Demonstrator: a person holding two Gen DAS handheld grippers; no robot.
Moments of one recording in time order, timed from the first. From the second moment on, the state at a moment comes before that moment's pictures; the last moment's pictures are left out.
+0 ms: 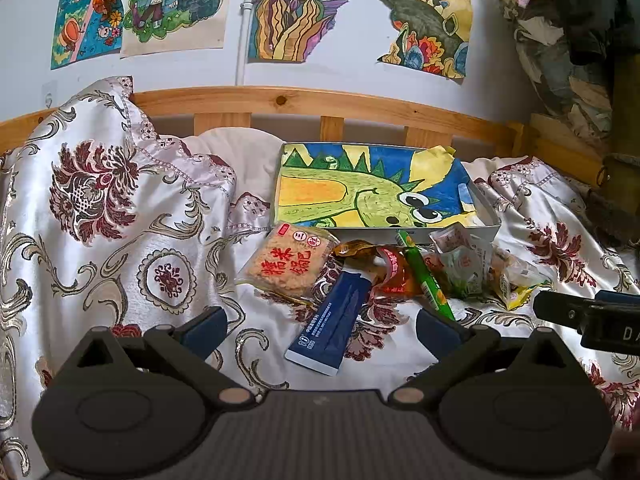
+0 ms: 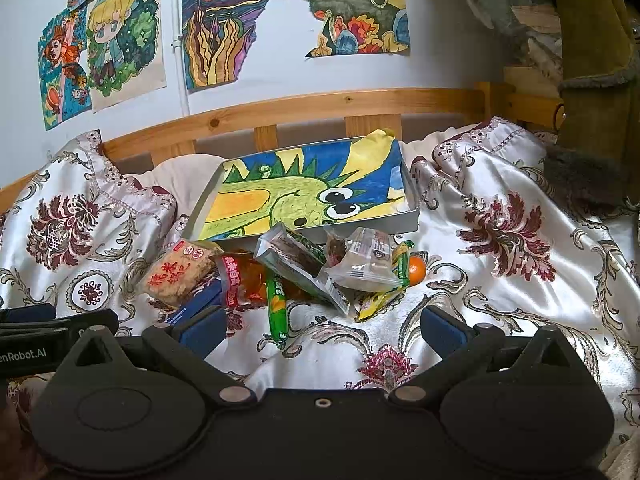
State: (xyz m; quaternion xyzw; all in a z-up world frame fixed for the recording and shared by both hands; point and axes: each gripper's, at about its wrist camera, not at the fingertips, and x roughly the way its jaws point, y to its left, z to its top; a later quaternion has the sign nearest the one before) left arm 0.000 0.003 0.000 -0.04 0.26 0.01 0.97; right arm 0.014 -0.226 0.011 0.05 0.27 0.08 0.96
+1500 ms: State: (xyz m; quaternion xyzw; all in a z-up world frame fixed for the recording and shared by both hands) left arm 0.009 0.003 0.000 -0.03 0.26 0.03 0.96; right arm 0.021 -0.219 0.015 0.04 0.24 0.09 0.97
